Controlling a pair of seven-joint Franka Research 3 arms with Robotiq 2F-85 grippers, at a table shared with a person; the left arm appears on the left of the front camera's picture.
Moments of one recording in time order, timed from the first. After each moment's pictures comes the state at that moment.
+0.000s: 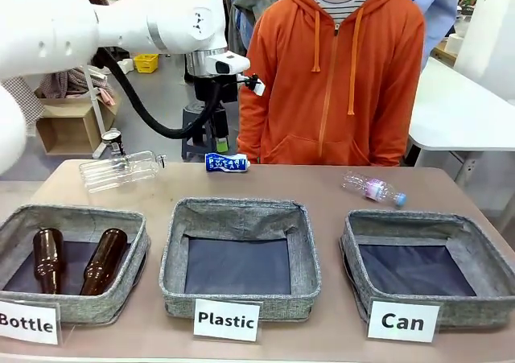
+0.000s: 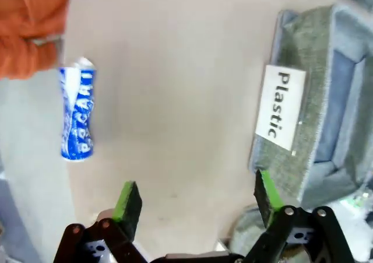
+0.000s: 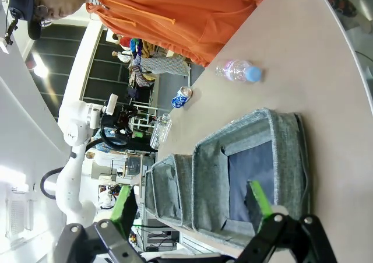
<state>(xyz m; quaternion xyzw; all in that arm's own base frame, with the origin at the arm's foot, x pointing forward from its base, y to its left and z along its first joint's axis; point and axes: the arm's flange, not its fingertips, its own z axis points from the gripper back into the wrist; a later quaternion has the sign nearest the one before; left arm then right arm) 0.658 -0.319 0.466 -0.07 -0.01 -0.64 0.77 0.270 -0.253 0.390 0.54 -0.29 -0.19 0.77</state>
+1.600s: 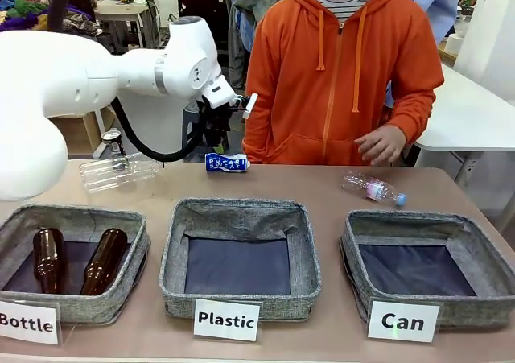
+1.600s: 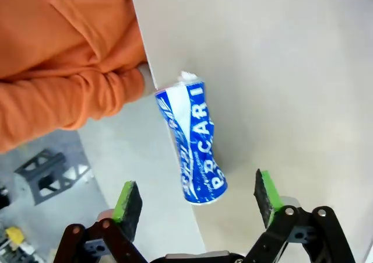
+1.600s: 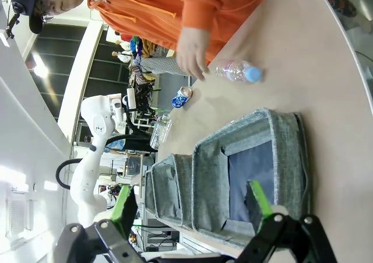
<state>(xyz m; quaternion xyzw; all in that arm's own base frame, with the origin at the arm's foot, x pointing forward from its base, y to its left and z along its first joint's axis) 0.738 -0.294 0.393 0.02 -0.14 -0.78 0.61 0.270 -0.253 0.390 0.54 -0.29 -0.19 0.77</state>
